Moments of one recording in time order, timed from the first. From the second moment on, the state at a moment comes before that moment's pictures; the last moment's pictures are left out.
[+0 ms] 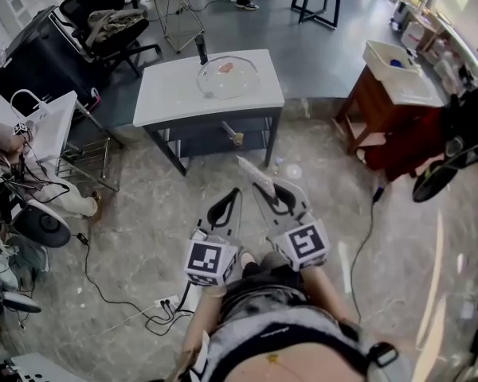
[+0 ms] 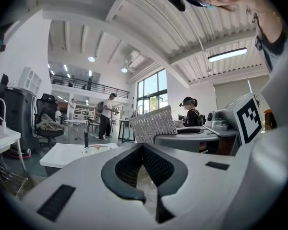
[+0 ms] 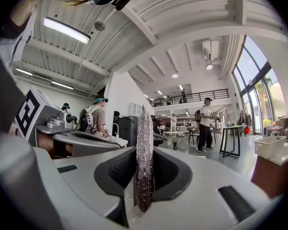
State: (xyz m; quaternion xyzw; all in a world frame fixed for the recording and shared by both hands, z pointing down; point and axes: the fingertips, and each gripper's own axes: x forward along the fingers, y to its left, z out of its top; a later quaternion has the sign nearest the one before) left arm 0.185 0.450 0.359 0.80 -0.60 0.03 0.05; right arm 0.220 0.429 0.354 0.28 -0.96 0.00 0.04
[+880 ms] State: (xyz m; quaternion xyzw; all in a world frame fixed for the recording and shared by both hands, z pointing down) left arm 0.116 0.309 0.351 0.77 -0.63 0.00 0.07; right arm 0.137 0.291 0.356 0.23 -0.97 0.02 0.05
